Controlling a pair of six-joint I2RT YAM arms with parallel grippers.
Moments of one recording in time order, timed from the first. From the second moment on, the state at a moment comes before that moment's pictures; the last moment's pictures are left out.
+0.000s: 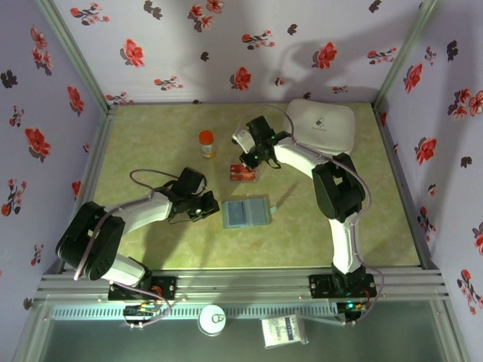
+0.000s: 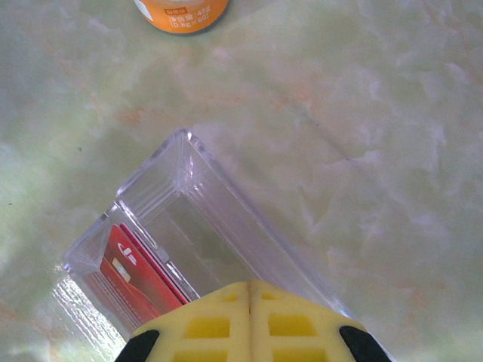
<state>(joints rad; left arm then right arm) -0.60 1.47 0.69 -0.25 0.33 -0.90 0.57 2.08 1.58 -0.51 -0.22 -0.23</state>
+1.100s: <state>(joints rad) -0.60 1.47 0.69 -0.25 0.33 -0.90 0.58 2.06 1.58 -0.53 -0.22 -0.23</state>
